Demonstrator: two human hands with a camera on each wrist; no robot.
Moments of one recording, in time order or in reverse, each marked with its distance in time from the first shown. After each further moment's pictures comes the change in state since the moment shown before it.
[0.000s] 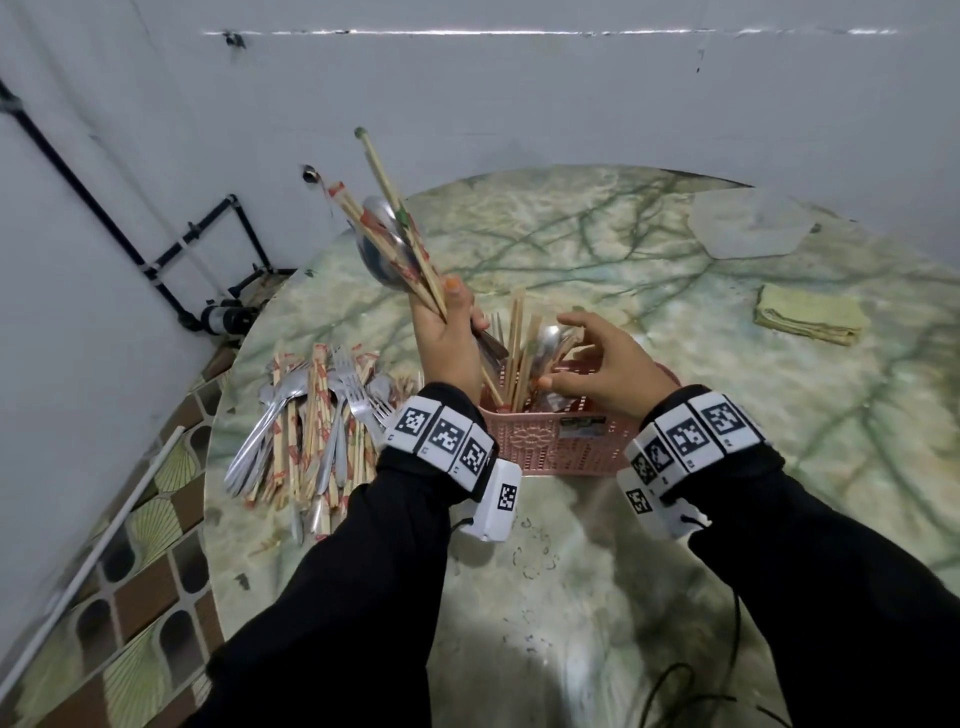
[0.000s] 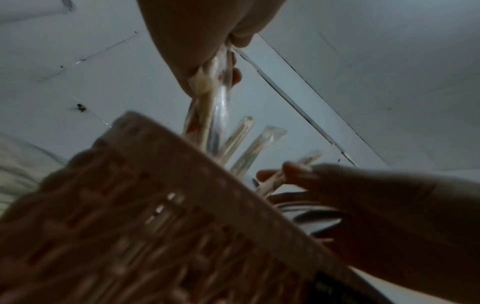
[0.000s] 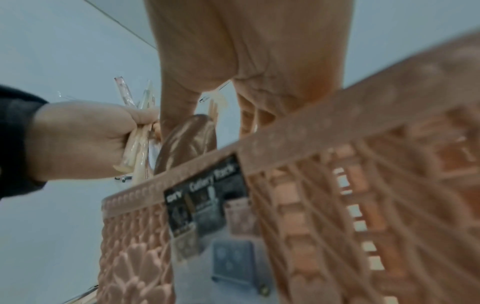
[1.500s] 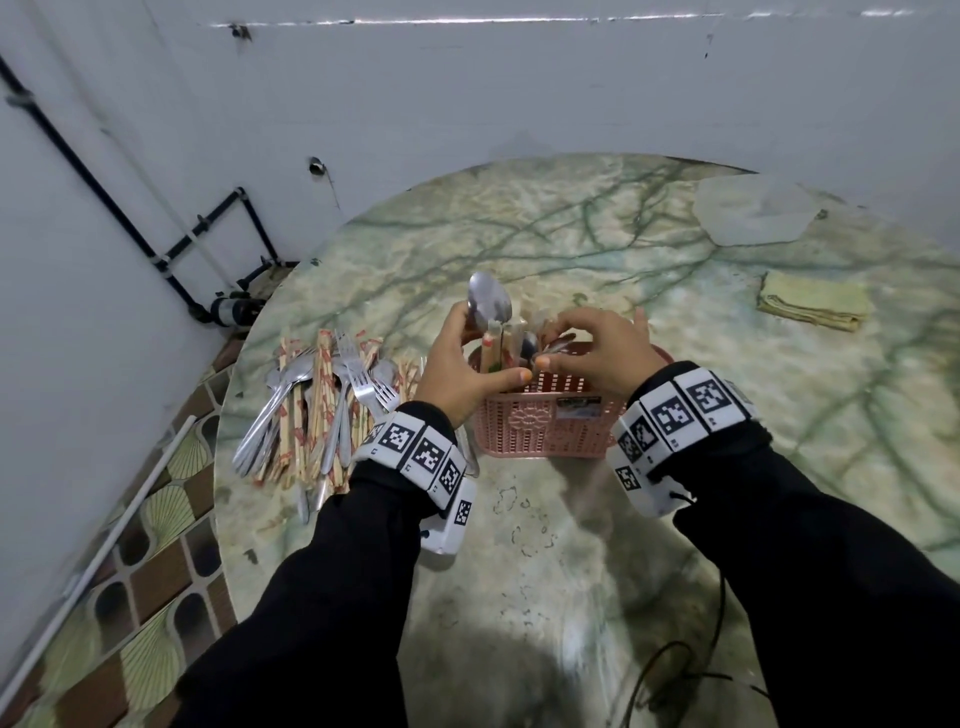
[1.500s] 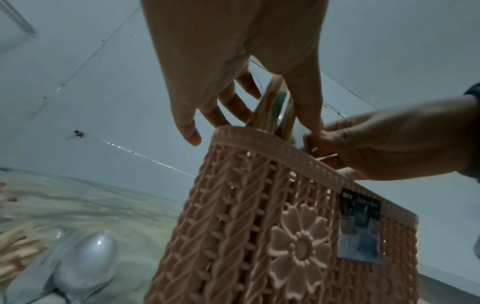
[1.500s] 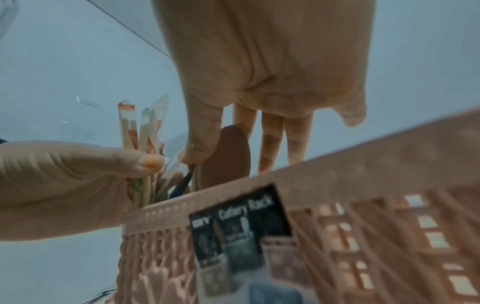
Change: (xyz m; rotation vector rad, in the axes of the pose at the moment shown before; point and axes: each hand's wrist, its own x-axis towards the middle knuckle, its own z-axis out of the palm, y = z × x) left_hand -0.016 -0.014 -0.045 0.642 -0.455 -0.063; right_hand -0.008 -0.019 0.000 -0.377 0.028 -0.018
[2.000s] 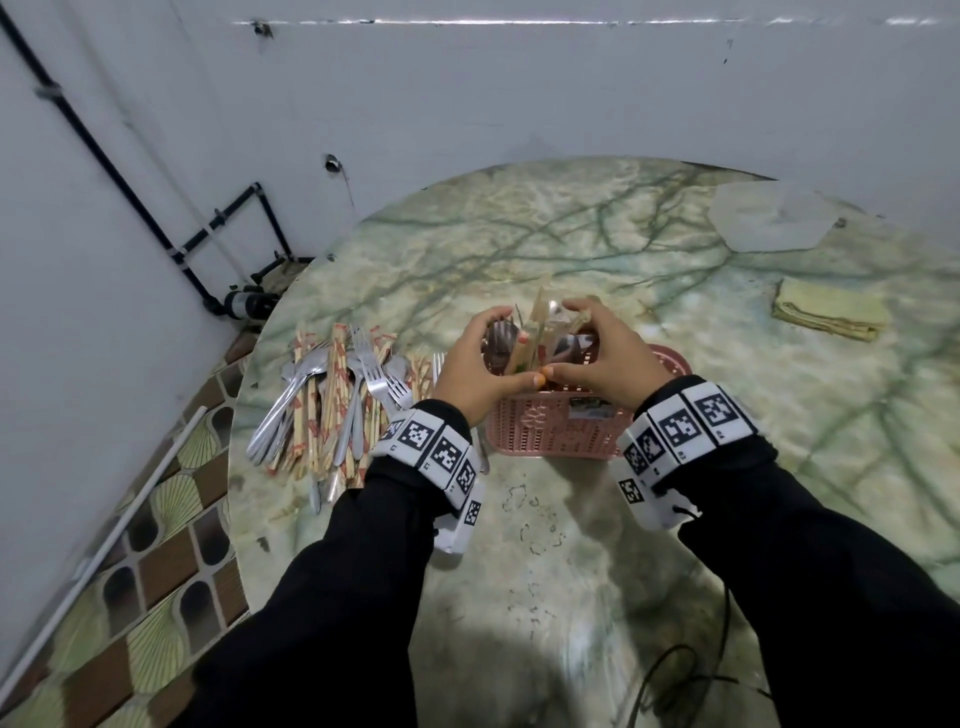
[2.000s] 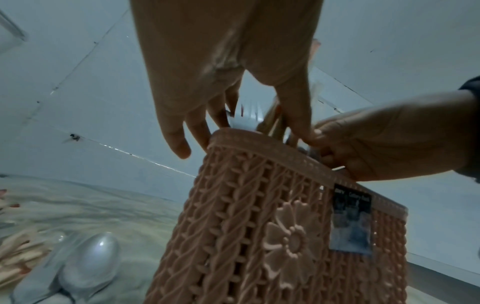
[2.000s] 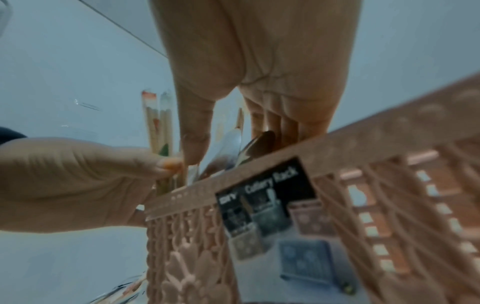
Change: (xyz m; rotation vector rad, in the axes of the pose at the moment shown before) left_hand -0.007 0.007 0.001 0.112 -0.016 -0.069; right_hand -0.009 -0.009 0.007 0.213 -0.029 0.009
